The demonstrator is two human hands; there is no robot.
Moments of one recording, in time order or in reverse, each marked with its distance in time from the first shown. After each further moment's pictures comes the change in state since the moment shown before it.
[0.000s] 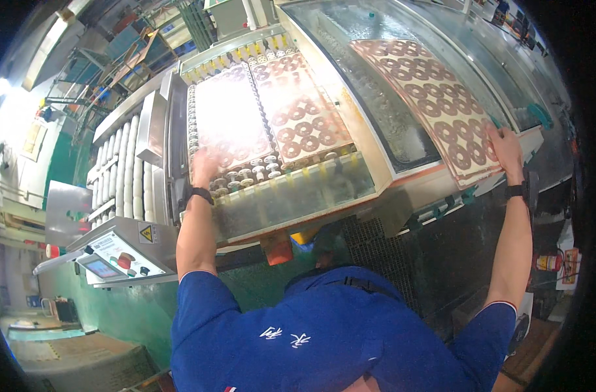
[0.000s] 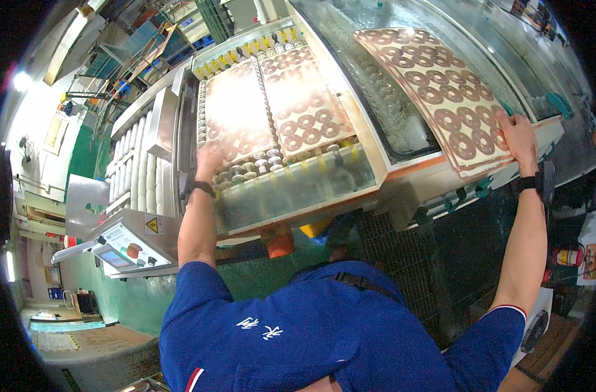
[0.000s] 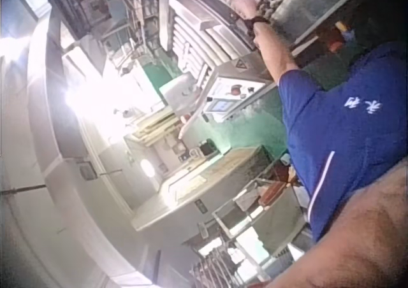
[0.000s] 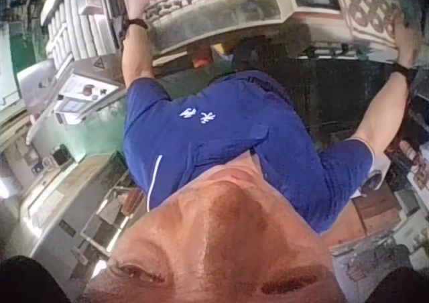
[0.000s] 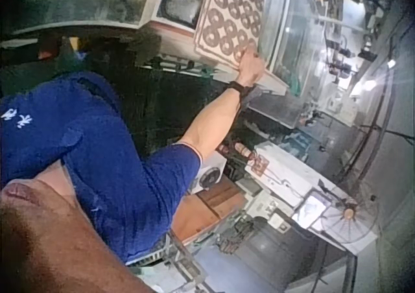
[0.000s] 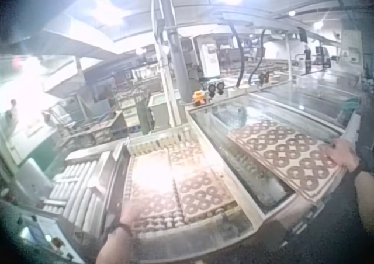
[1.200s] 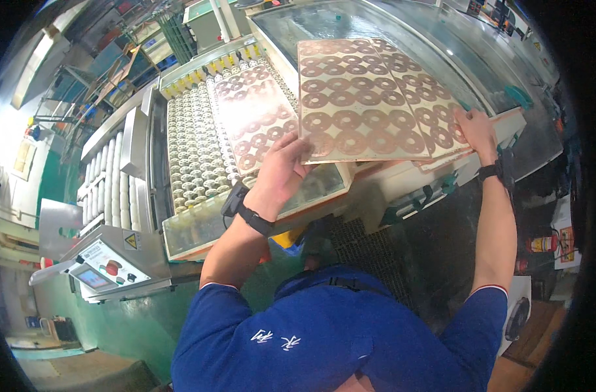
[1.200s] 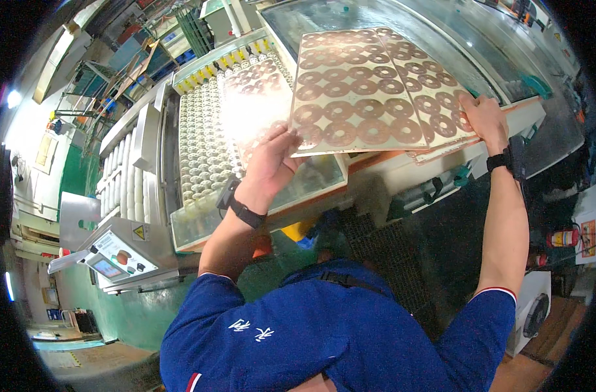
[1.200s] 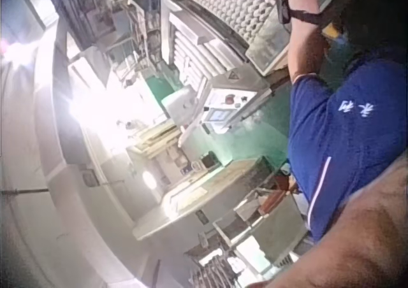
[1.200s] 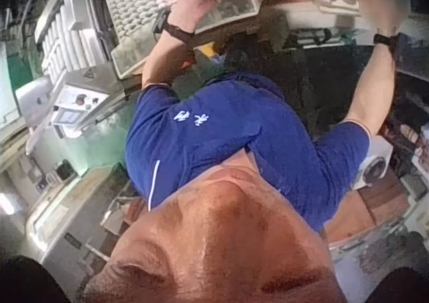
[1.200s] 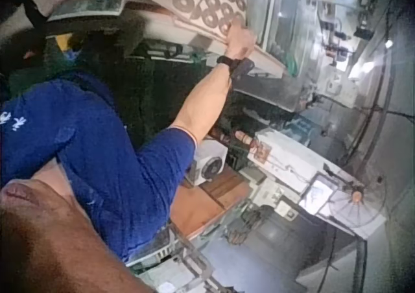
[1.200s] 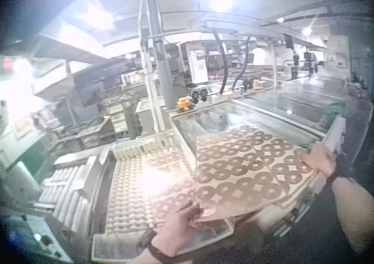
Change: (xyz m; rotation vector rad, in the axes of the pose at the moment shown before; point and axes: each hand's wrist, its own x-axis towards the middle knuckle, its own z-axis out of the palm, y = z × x) left_hand -0.181 0.326 -0.041 -1.868 -0.769 -0.044; right_hand -0.011 -0.012 -0.012 -0.091 0.022 0.001
